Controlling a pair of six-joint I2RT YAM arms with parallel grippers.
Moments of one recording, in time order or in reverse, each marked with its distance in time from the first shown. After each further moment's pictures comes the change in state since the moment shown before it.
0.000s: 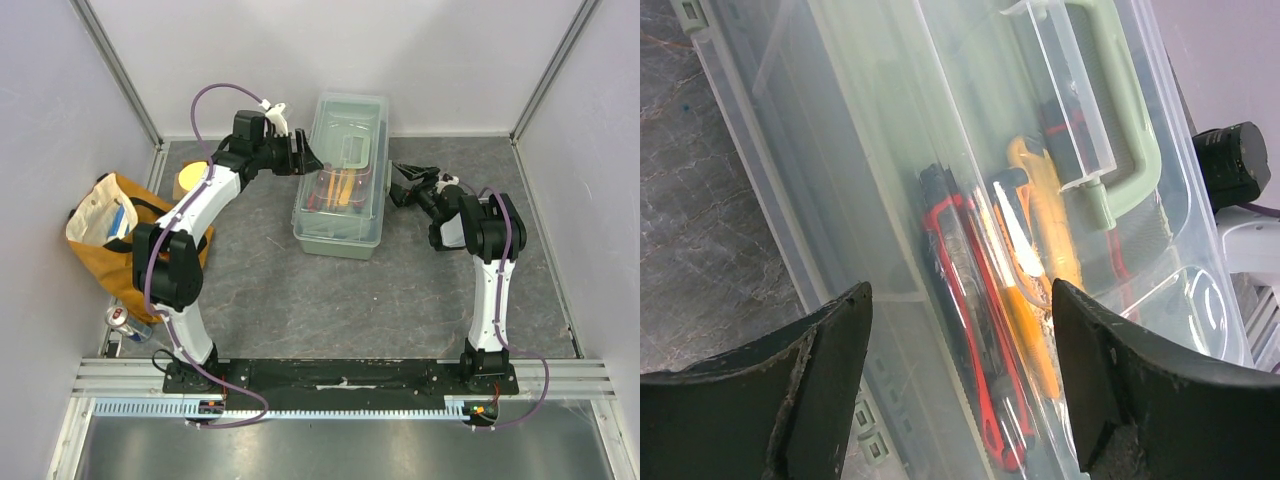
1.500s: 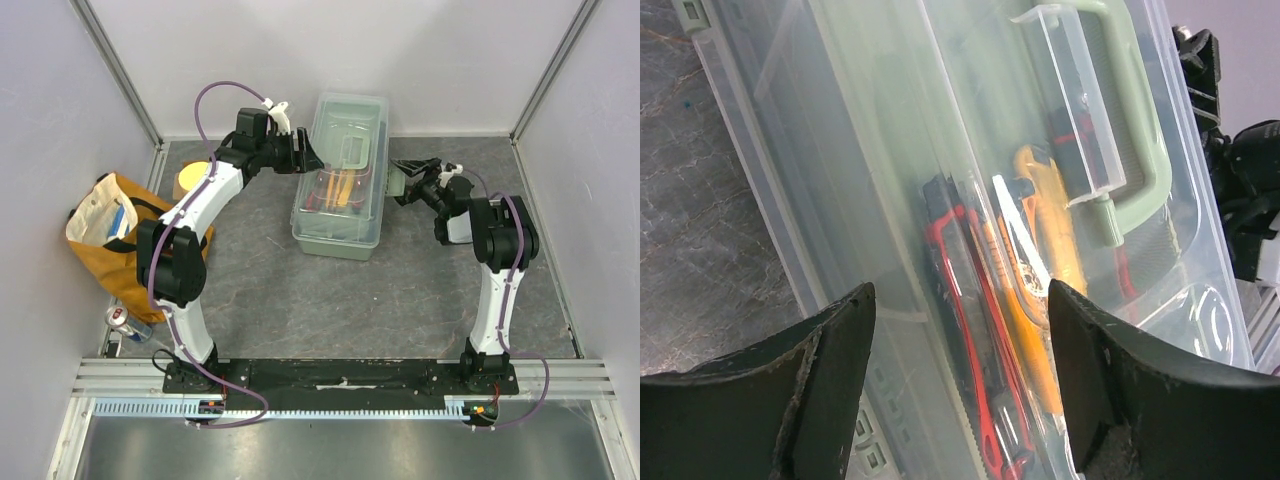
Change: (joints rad) left arm -0.001 0.042 0.057 -0.039 -0.006 0.004; right arm -0.010 -0.134 -0.034 -0.099 -0.079 -0.116
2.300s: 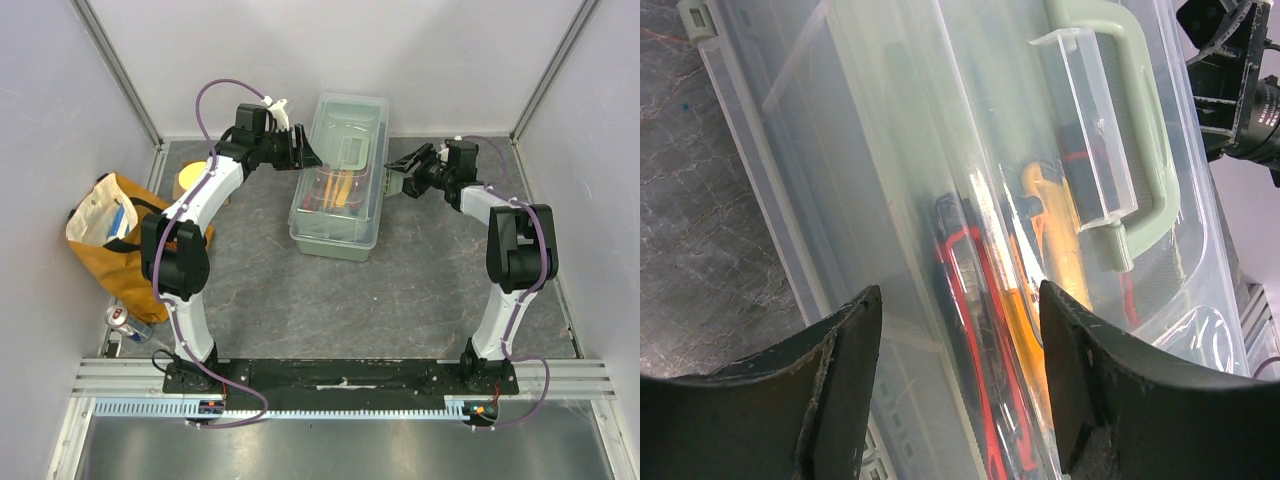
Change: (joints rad) left arm 0.013 0.064 0.077 -0.052 0.042 -0.001; right arm -0.004 -0.240 0.249 -1.019 -0.042 -0.644
